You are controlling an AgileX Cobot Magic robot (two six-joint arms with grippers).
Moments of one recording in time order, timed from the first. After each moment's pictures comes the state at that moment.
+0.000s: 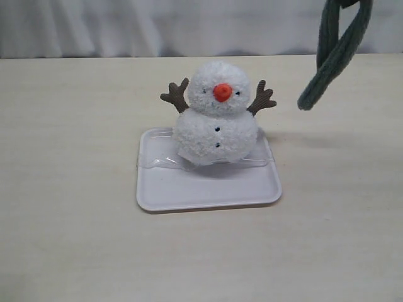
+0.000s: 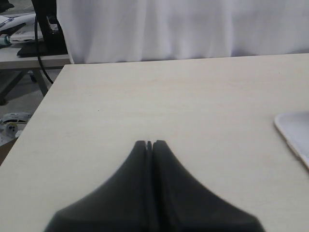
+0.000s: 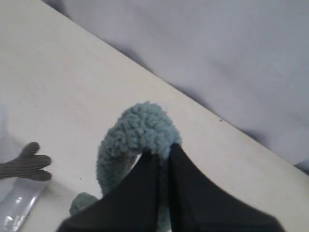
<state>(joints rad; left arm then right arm) -0.01 0.00 0.00 0.10 0.34 -0.05 0.11 1.52 -1.48 0.00 0.70 -0.51</state>
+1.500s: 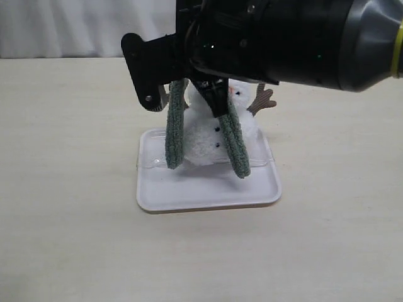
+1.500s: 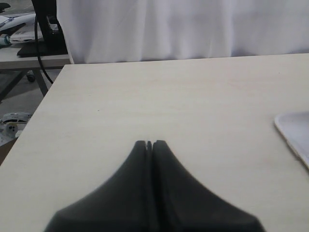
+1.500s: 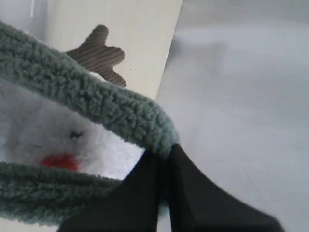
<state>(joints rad) -0.01 0.00 0.00 0.10 0.34 -0.05 0.83 1.78 -1.41 -0.99 0.71 -0.45</state>
